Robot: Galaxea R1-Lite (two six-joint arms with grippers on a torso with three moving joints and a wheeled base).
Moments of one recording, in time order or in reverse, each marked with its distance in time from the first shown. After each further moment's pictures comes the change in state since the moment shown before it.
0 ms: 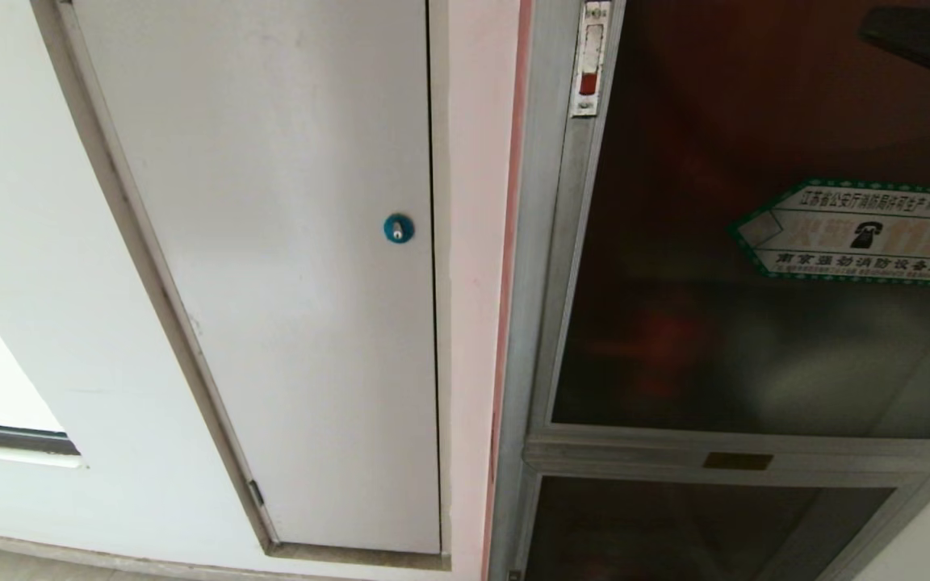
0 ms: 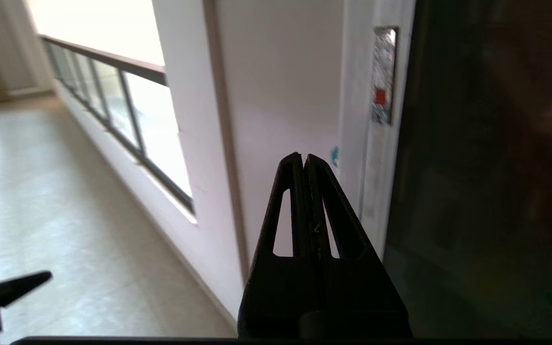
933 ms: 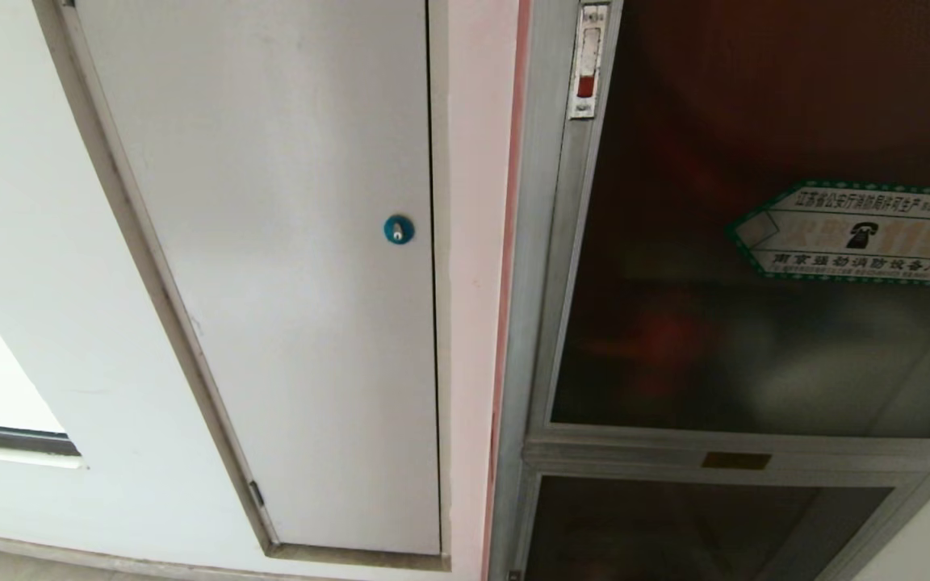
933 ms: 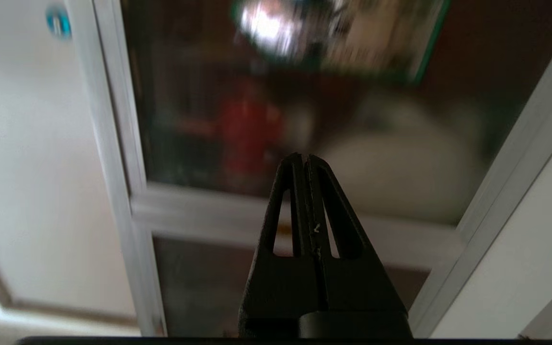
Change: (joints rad) left arm 0.000 0.000 0.000 0.000 0.000 0.000; right arm -0.220 -0.951 0.533 0.547 -0.541 -0.266
